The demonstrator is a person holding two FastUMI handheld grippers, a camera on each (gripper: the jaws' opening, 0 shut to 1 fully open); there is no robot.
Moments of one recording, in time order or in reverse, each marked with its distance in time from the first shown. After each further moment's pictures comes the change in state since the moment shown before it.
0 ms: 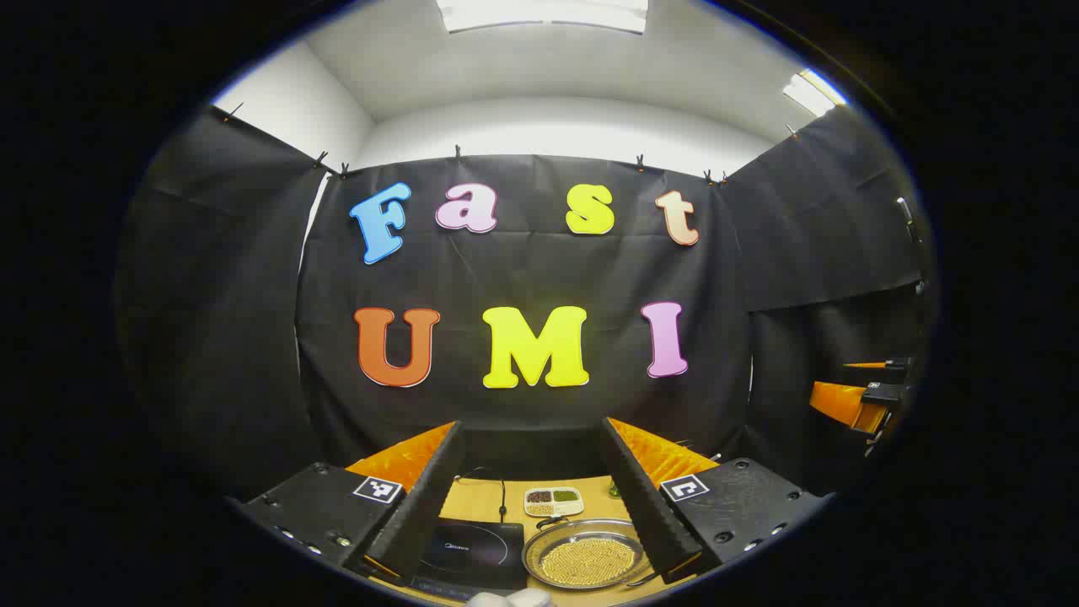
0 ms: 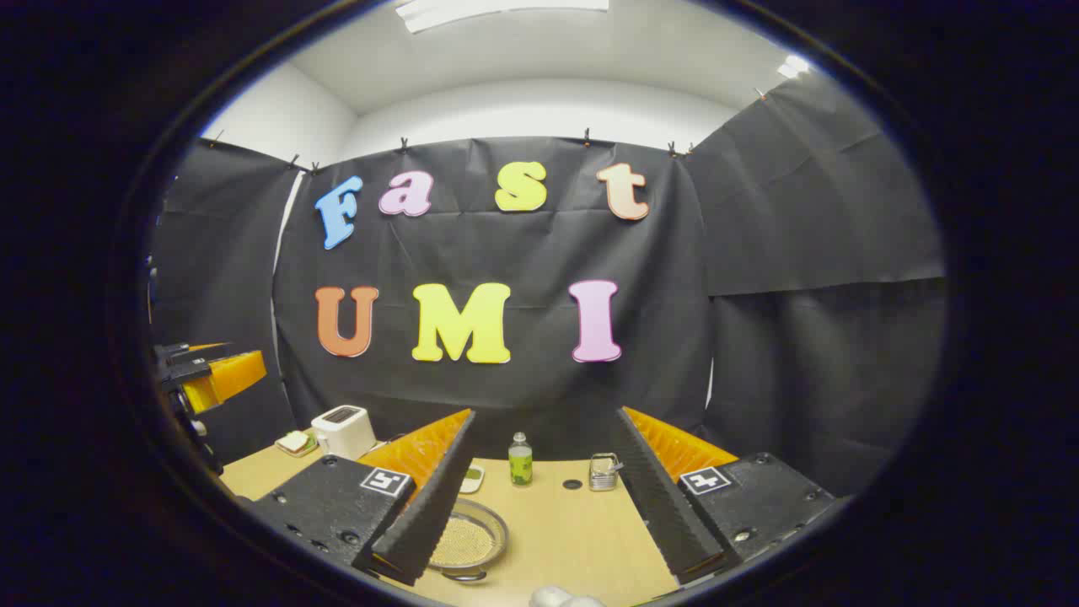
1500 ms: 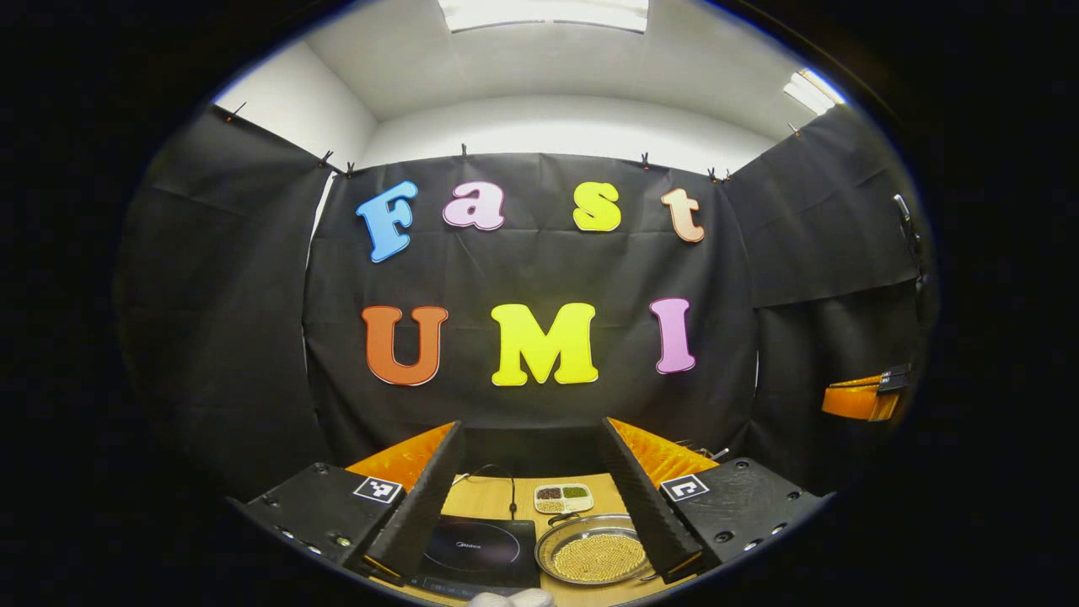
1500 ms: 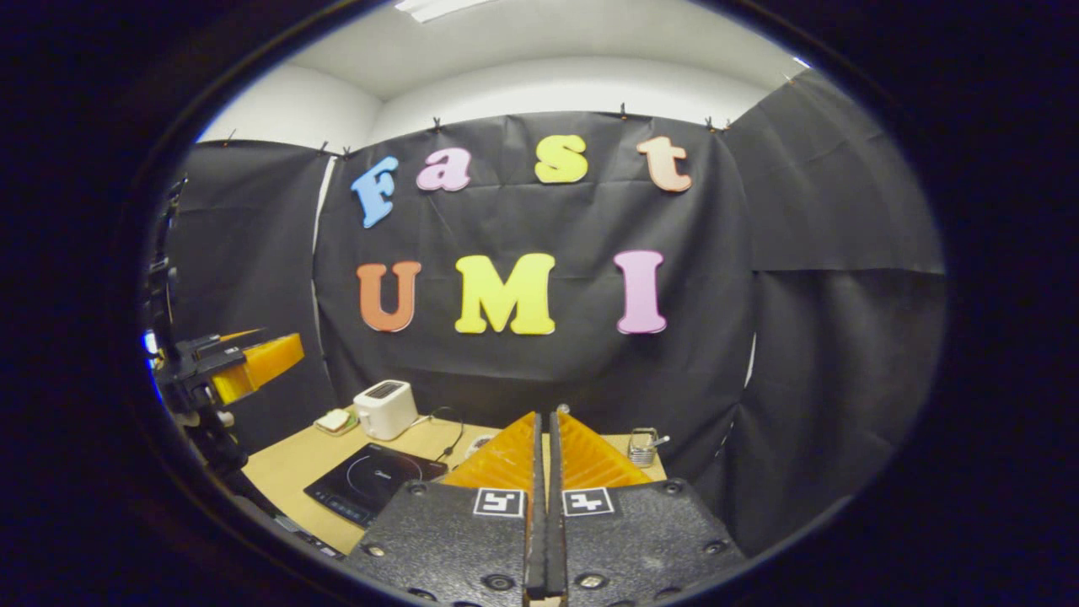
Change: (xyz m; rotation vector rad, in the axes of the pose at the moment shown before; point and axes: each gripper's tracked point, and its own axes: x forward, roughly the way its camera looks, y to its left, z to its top) left arm -0.009 0.019 -0.010 0.001 0.006 0.020; right arm -0.009 0.046 -0.034 -0.016 0.139 0.165
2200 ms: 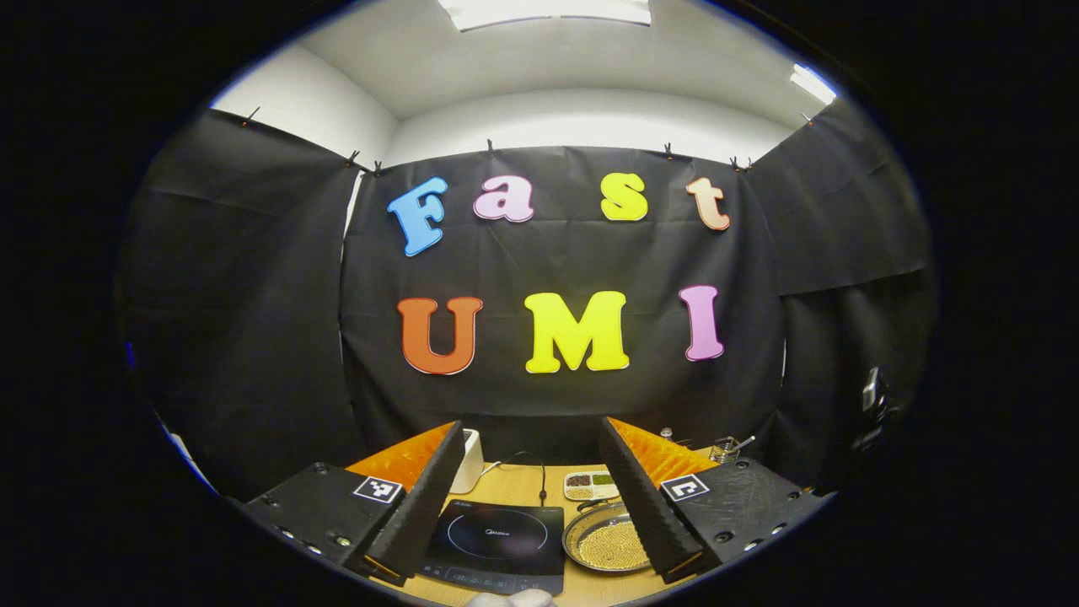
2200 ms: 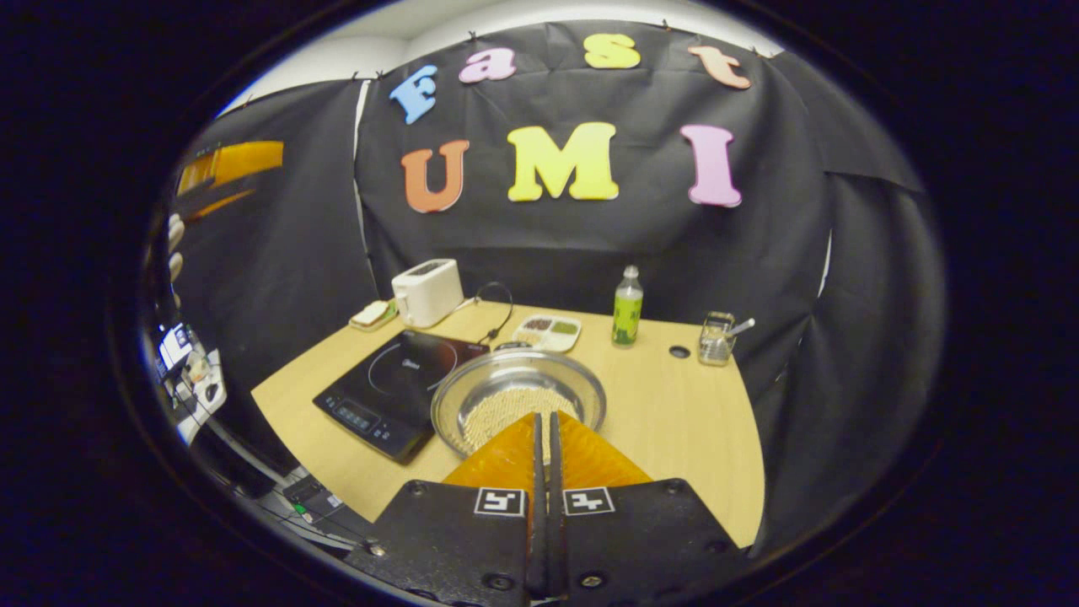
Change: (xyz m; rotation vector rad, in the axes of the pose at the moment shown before) left arm -0.032 0.031 -0.015 0.020 0.036 0.120; right arm 0.050 0.045 -0.234 -0.021 0.397 0.207
